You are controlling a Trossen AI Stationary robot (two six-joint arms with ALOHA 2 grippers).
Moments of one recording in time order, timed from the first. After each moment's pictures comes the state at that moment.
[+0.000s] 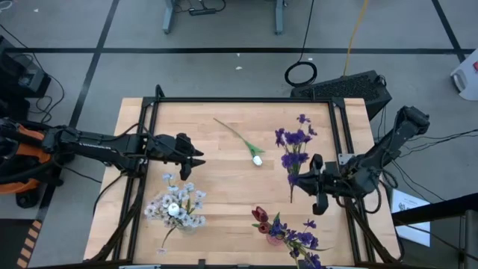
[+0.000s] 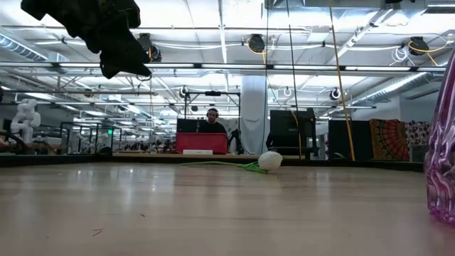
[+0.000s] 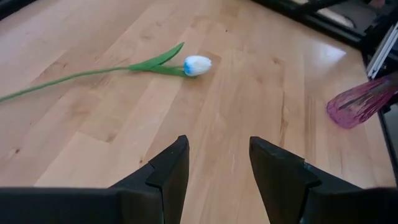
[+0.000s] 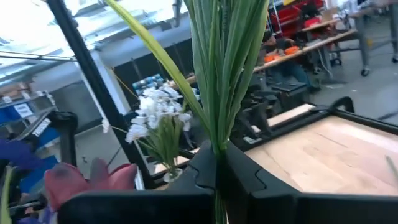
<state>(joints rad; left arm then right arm) -0.04 0.89 0.61 -0.30 -0.09 -0.41 0.76 0.99 0.61 0.50 0.91 0.33</state>
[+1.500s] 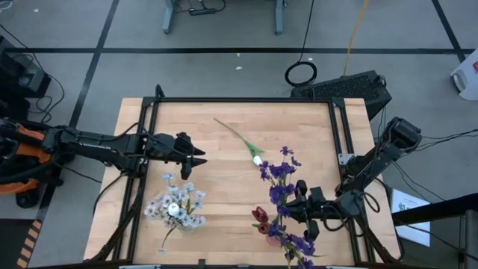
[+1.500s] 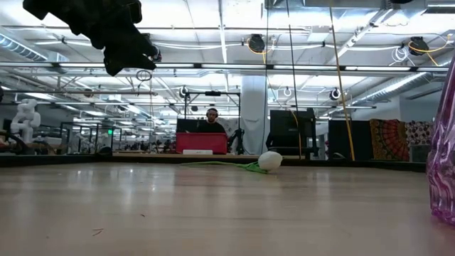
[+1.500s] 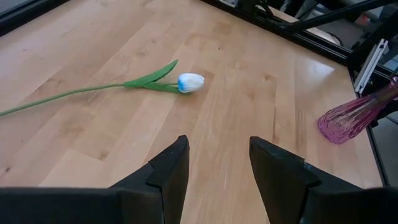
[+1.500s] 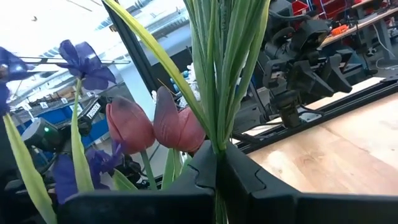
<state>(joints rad) -0.04 0.89 0.61 -0.24 -0.09 -0.41 0.83 1.39 0.61 0.97 0.83 0.37</state>
